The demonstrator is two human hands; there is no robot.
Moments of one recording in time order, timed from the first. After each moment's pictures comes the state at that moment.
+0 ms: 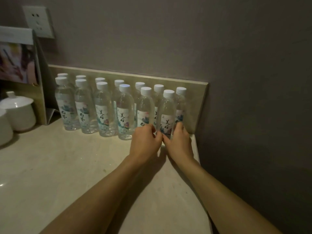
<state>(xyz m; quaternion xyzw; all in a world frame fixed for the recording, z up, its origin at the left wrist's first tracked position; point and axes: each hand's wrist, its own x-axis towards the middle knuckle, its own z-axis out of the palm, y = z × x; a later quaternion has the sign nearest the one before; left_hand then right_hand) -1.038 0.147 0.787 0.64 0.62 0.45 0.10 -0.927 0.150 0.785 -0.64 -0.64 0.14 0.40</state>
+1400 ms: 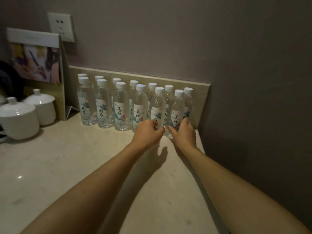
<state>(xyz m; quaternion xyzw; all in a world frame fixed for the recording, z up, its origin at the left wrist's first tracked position) -1.087 0.109 0.811 0.67 0.59 0.40 0.20 -0.949 0.137 0.793 -0.69 -0.62 0.10 0.37</state>
